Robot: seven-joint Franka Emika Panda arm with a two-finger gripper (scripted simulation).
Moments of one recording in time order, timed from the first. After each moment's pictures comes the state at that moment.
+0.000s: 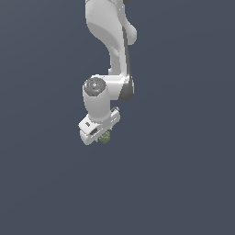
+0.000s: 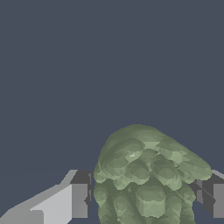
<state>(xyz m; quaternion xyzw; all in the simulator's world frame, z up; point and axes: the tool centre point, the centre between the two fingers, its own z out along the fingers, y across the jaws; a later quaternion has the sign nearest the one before) 0.004 -0.069 0.099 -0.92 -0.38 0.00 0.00</state>
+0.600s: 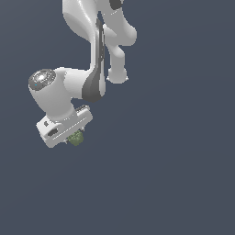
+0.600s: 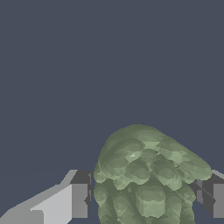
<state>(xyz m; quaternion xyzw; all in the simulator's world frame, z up) 0.037 -0.190 0.147 -0.92 -0.38 0.00 0.00</state>
